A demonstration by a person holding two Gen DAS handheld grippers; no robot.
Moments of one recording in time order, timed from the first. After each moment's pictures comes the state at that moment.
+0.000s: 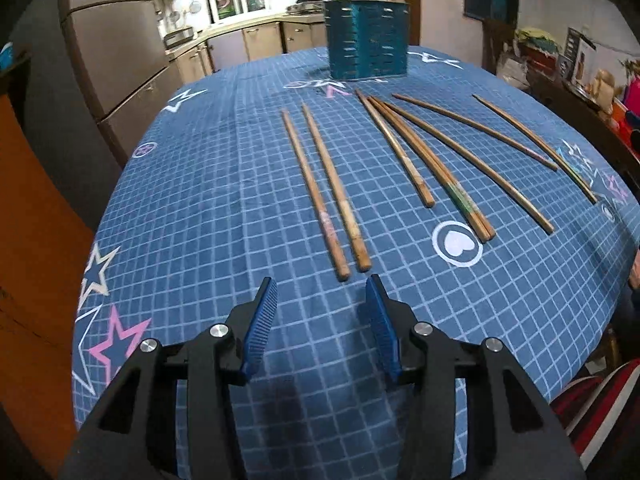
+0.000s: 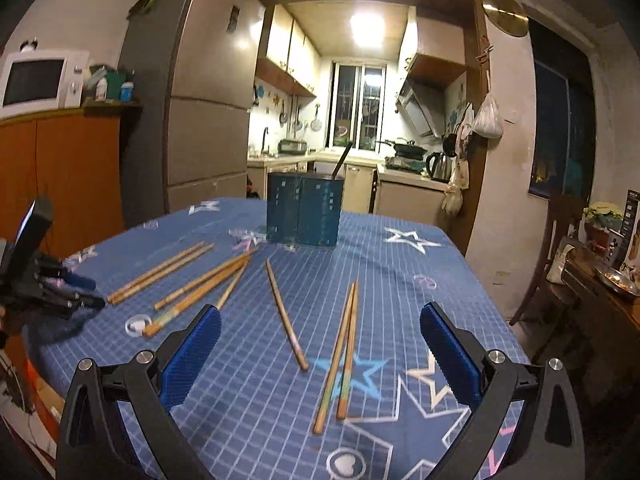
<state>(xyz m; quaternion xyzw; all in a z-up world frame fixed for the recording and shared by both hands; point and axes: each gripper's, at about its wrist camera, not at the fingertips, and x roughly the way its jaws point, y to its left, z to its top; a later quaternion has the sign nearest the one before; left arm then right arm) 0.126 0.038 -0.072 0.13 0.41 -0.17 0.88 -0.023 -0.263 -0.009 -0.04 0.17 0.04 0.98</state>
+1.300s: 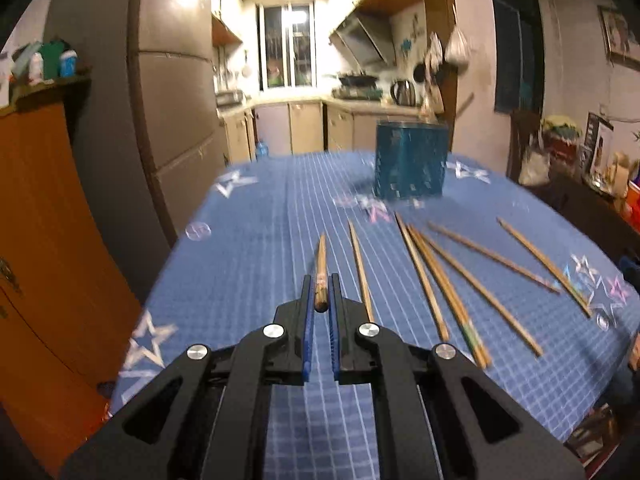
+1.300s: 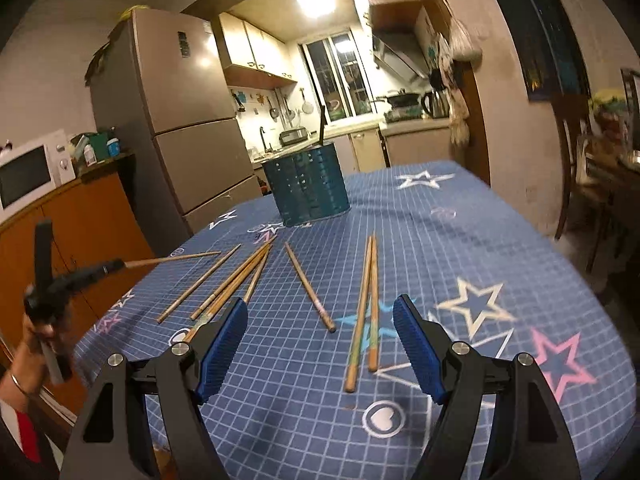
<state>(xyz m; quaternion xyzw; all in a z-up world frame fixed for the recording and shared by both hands) 0.133 0.060 -0.002 0.05 0.26 -0.12 0.96 -0.036 -0.309 -0.027 0.13 0.21 0.08 0.97</state>
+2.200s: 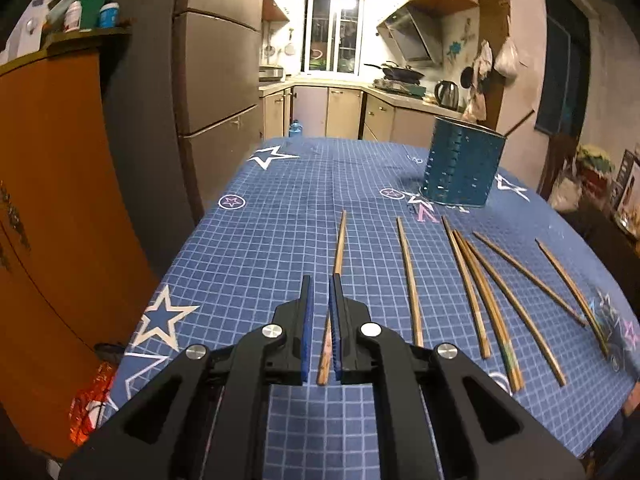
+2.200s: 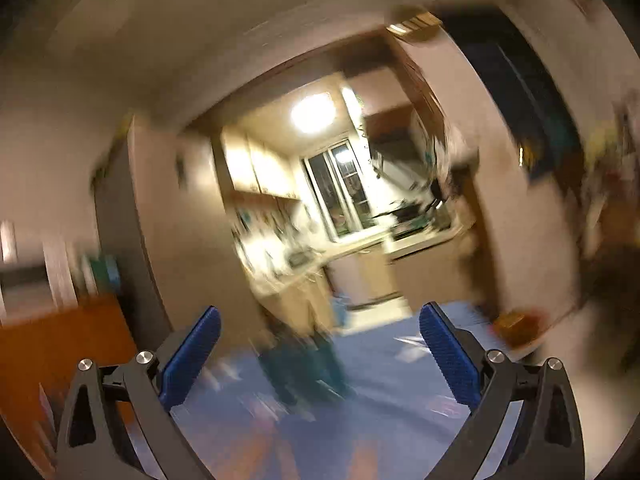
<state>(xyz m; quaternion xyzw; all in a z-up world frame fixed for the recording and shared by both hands) 0.168 0.082 -0.018 -0.01 0.30 -0.06 0.95 0.078 -0.394 0.099 0.22 -0.01 0.07 0.97</state>
